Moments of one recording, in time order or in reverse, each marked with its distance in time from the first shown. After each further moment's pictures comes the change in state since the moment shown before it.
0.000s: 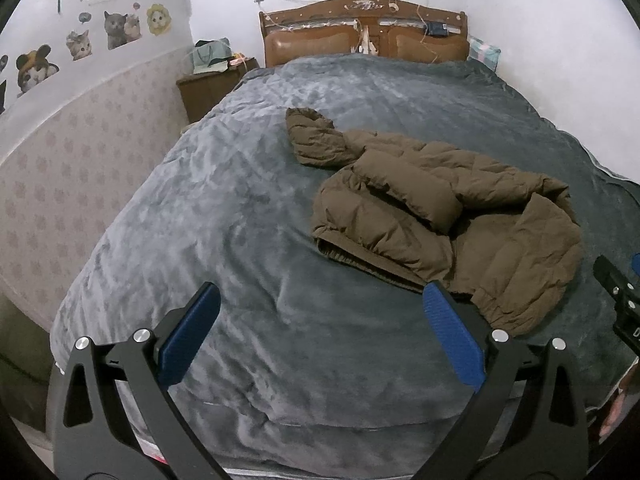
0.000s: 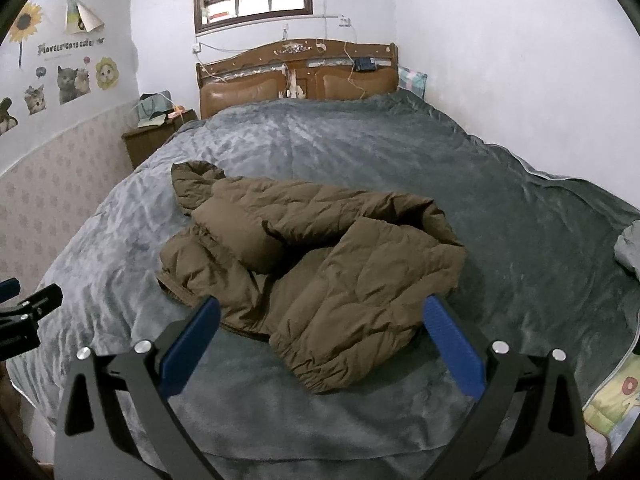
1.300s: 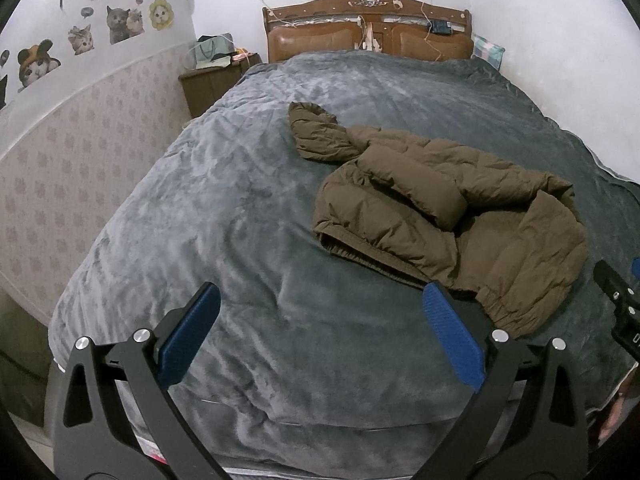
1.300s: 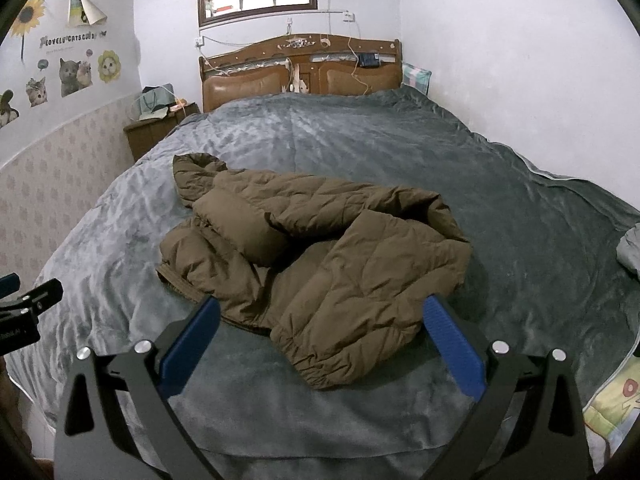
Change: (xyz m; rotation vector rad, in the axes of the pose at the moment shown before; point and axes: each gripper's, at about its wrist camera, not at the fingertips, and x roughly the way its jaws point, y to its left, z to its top) left arm 0.003 -0.003 -0.006 -0.007 0.008 0.016; right arm 0.008 0.002 -0.003 -0.013 0.019 0.004
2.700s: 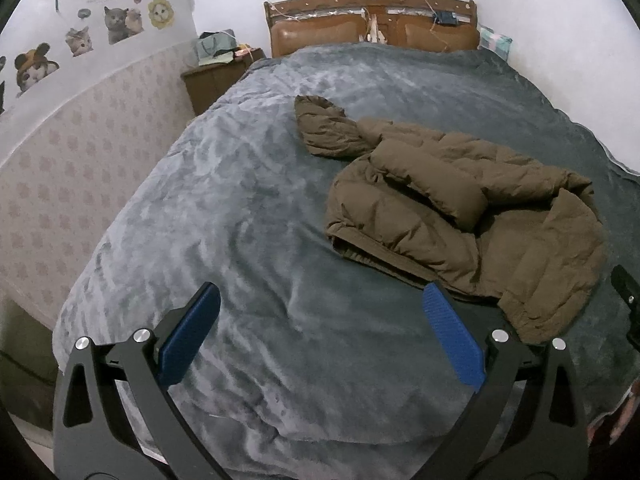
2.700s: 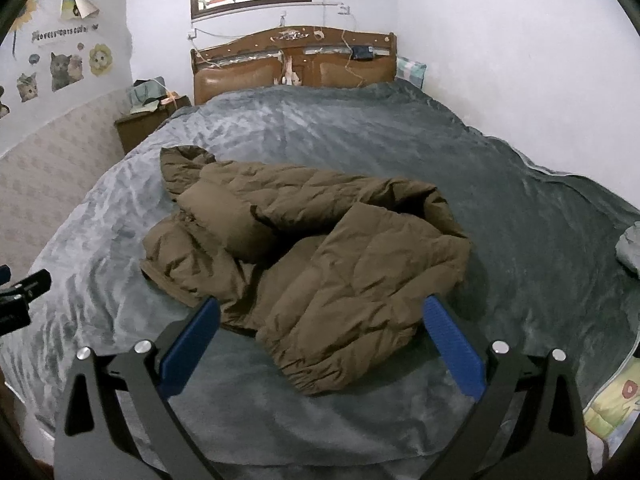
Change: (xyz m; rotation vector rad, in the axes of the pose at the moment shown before) left arm 0.034 0.005 0.013 0.014 0.031 0.024; right arm 0.028 -0.003 0.000 -0.010 0.022 -0.052
